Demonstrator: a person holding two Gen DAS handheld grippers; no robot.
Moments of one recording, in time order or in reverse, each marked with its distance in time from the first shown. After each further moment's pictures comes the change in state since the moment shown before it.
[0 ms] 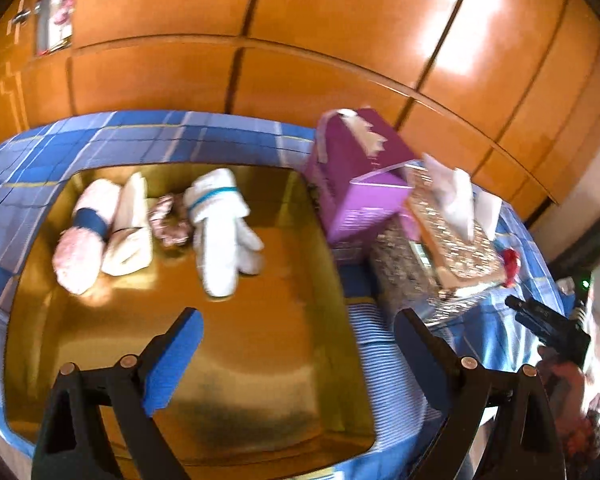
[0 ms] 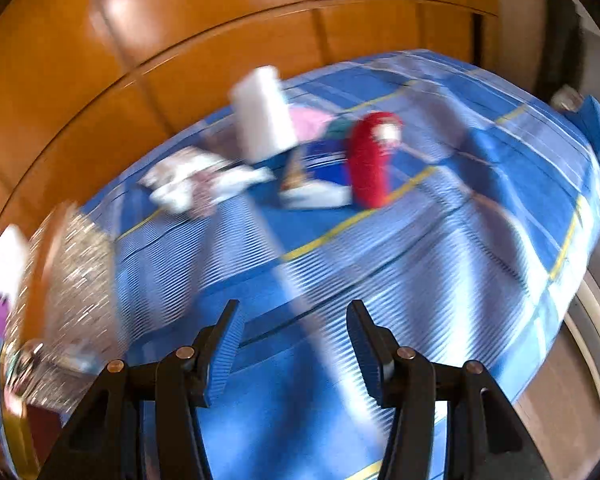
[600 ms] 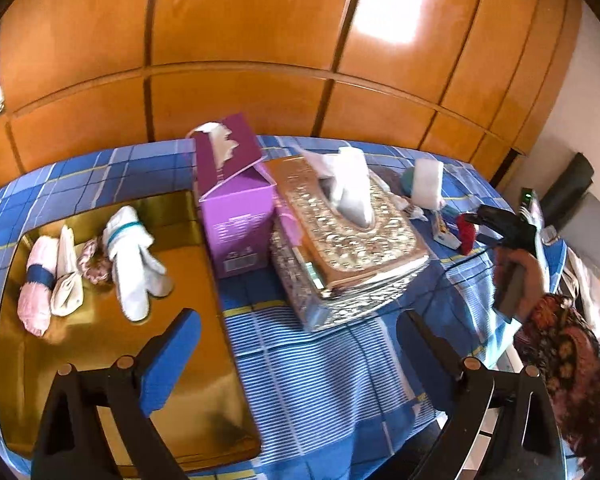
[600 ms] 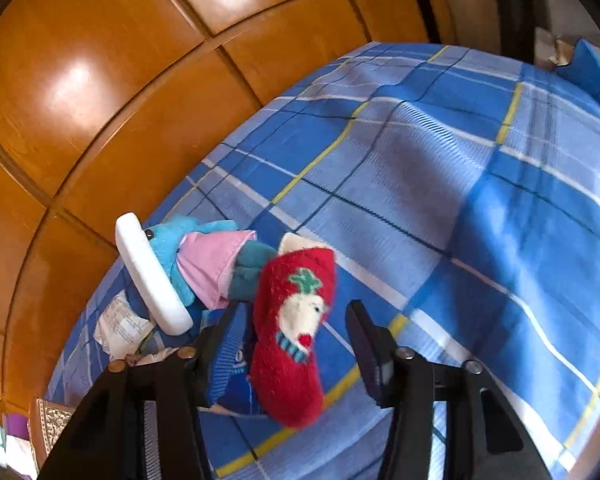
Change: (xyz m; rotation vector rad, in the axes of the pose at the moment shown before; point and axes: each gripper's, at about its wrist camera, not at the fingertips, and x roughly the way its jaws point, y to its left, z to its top) left arm -0.007 -0.096 0.005 0.197 0.019 -0.061; right arm 0.073 -0.077 0.113 0.250 -0.063 0.096
